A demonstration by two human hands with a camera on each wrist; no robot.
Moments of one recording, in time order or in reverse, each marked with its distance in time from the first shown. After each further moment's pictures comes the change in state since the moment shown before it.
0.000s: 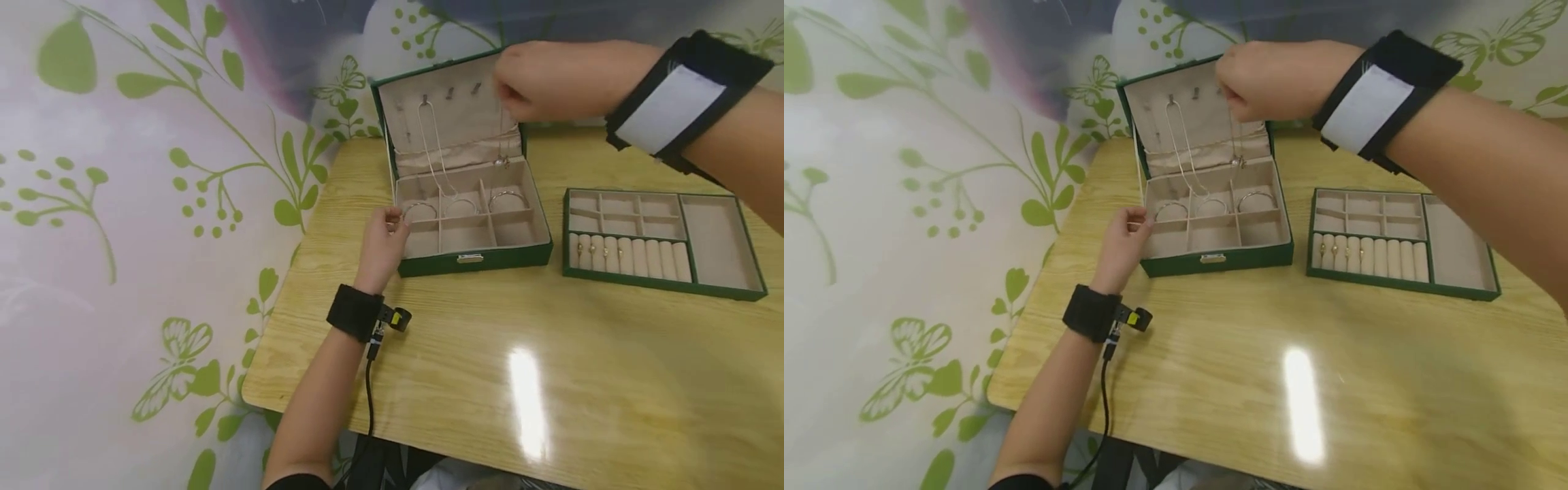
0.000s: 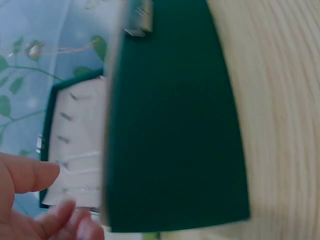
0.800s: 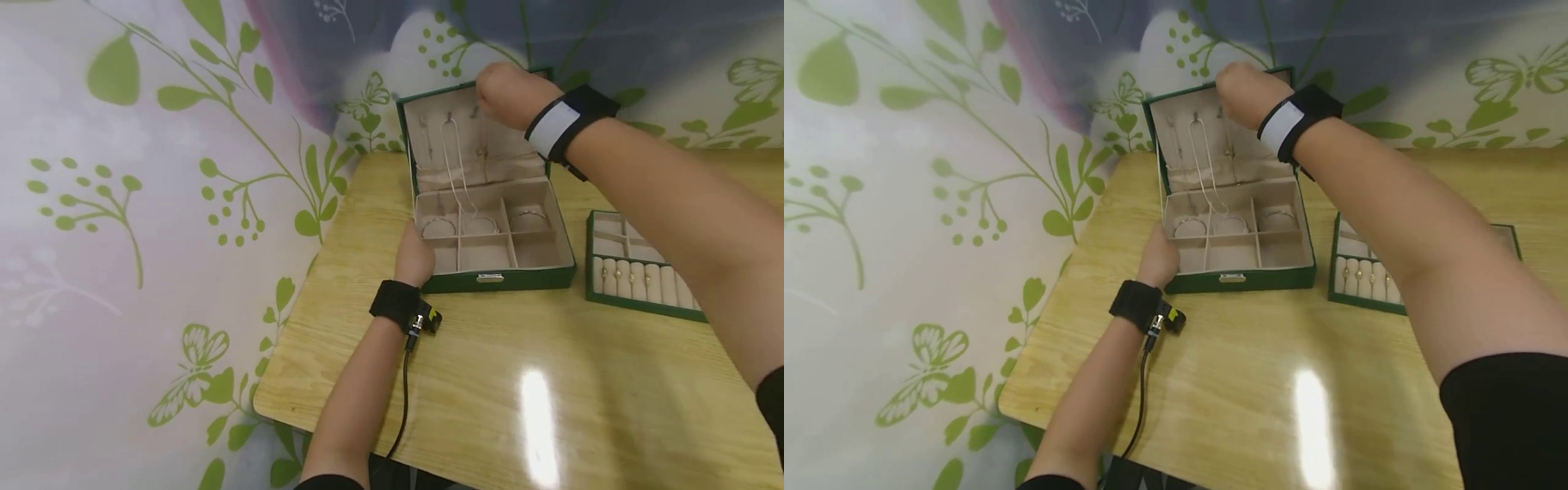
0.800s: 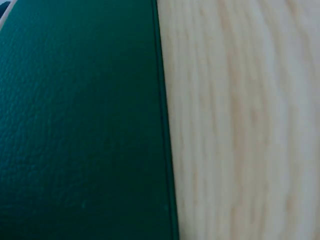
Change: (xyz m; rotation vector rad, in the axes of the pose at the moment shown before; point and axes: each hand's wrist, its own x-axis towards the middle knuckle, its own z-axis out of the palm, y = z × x) left_hand 0.028 -0.025 0.049 0.287 0.013 -0.046; right_hand 0.077 0.055 0.075 0.061 0.080 0.220
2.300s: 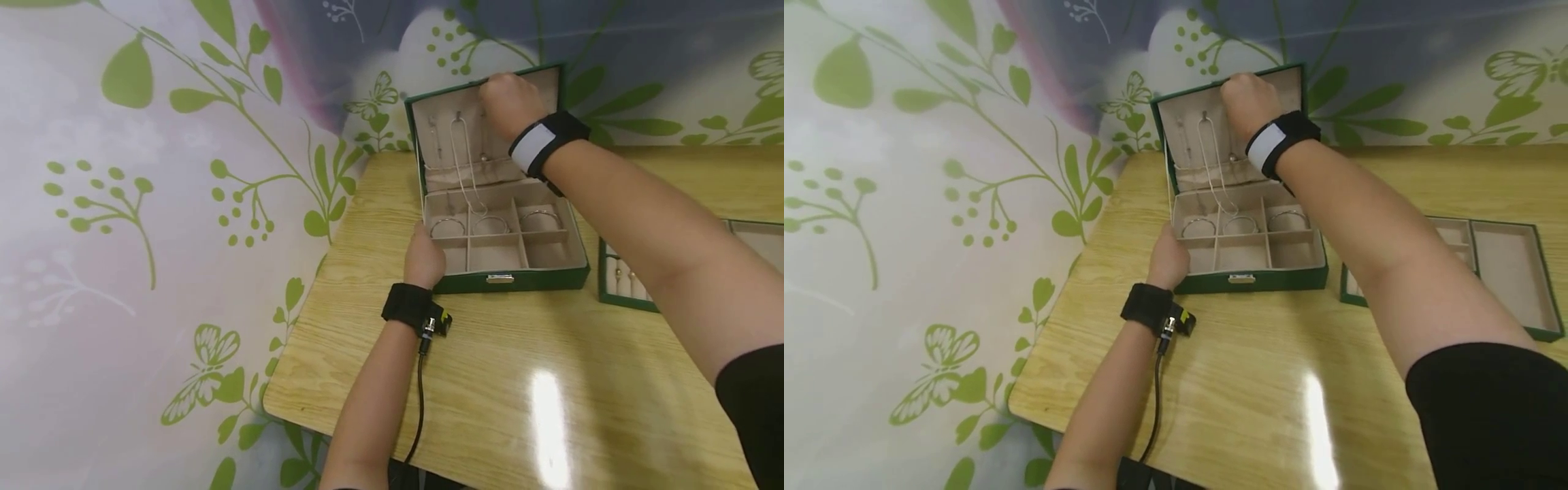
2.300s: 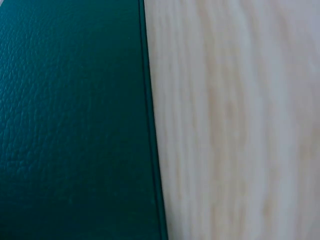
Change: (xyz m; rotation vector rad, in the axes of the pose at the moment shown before) left_hand 0.002 0.014 0.010 0.034 -0.009 -0.046; right_hand 0.000 0.000 0.028 0.026 0.208 0.299
